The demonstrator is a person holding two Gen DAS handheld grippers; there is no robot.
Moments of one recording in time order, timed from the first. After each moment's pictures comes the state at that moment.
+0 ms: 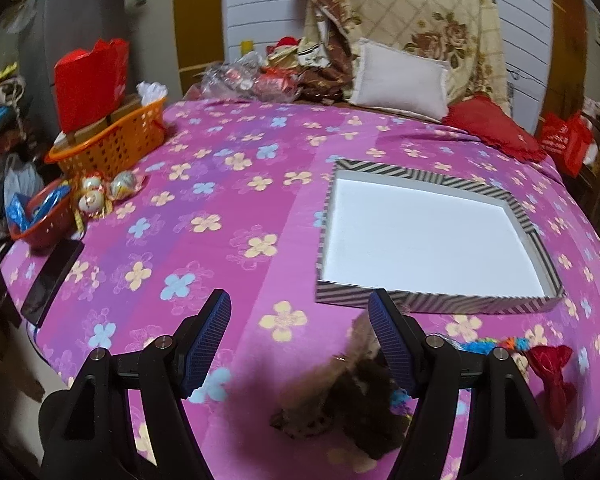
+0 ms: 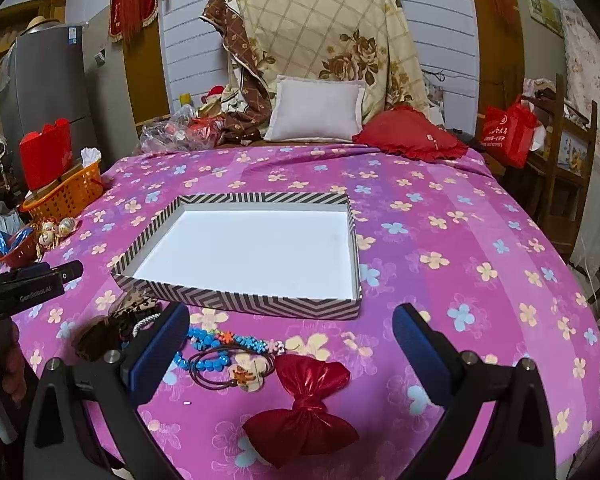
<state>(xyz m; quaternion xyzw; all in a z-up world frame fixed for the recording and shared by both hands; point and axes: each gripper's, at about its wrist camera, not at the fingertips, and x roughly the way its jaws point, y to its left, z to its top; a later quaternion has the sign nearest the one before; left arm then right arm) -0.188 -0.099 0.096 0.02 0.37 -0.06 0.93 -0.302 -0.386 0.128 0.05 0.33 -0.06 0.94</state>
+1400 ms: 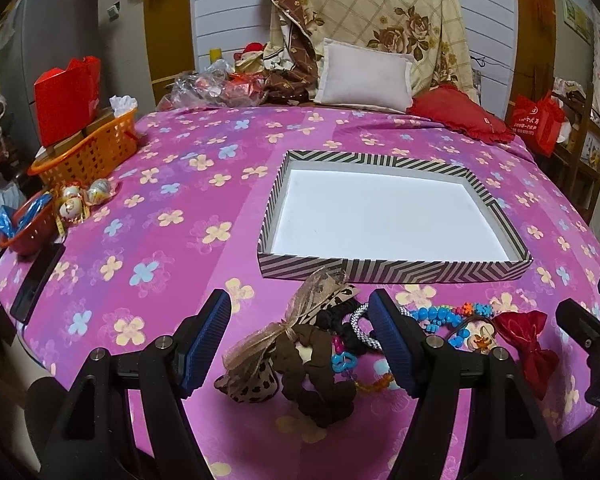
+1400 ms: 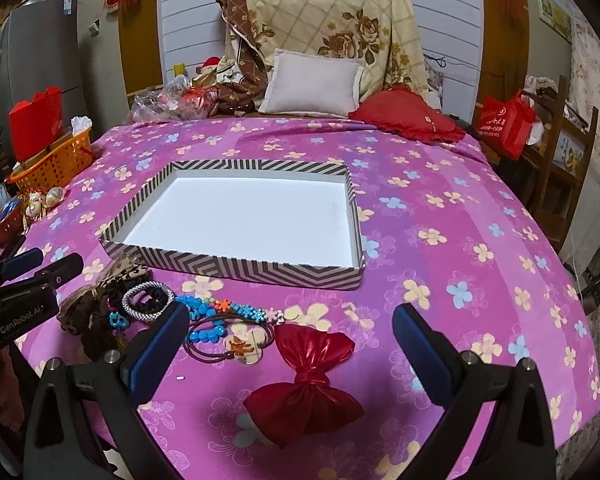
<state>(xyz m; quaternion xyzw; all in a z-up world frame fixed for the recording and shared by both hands) -0.222 -0.133 0.091 0.04 0.36 -0.10 0.93 -0.300 -0.369 0.111 0.02 0.37 -0.08 0.92</state>
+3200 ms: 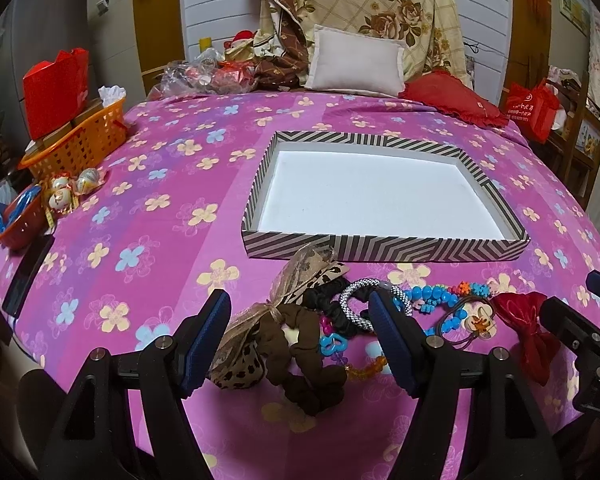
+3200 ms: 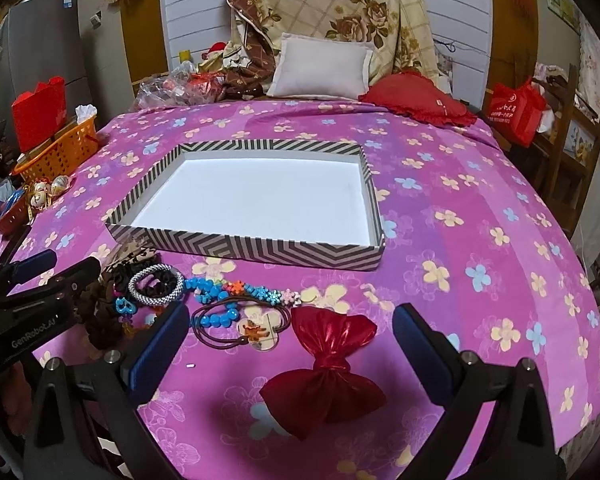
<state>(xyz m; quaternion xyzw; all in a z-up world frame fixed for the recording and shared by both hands) -0.225 -0.141 0.076 0.05 0.38 -0.11 0.92 -0.295 -0.364 0.097 0.03 0.40 -0.06 0.91</state>
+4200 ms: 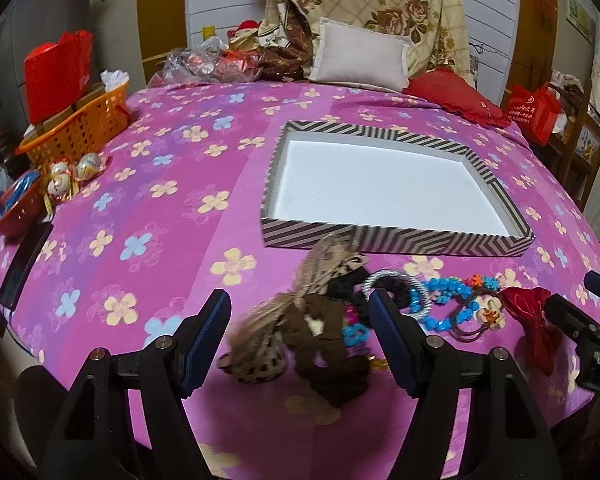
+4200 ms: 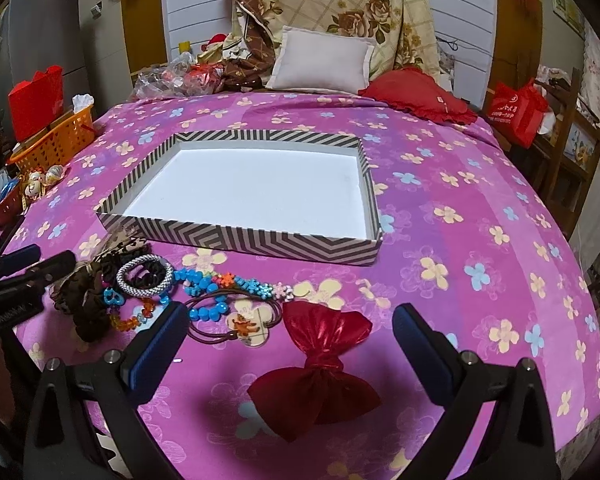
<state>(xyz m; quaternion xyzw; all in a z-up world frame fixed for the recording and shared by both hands) -0.218 -0.110 0.071 0.03 0.40 -0.12 0.91 -0.291 -0.365 0.088 0.02 0.41 -0.07 0.91</state>
